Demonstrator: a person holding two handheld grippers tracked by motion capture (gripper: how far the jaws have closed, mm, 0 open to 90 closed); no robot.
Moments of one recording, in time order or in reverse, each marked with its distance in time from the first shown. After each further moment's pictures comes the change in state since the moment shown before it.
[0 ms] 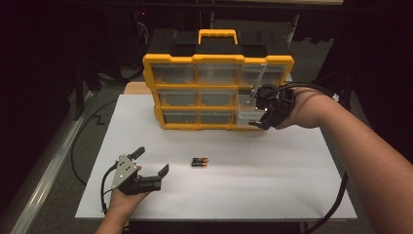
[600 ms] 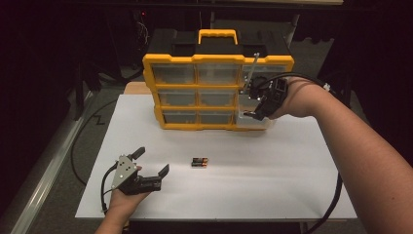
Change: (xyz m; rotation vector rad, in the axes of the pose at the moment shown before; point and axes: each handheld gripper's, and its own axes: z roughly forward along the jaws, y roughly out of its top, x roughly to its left) left arm 0.000 0.000 0.000 -0.001 -0.004 -0.002; right arm -0.019 0.019 -0.001 -0.004 -0.025 0.003
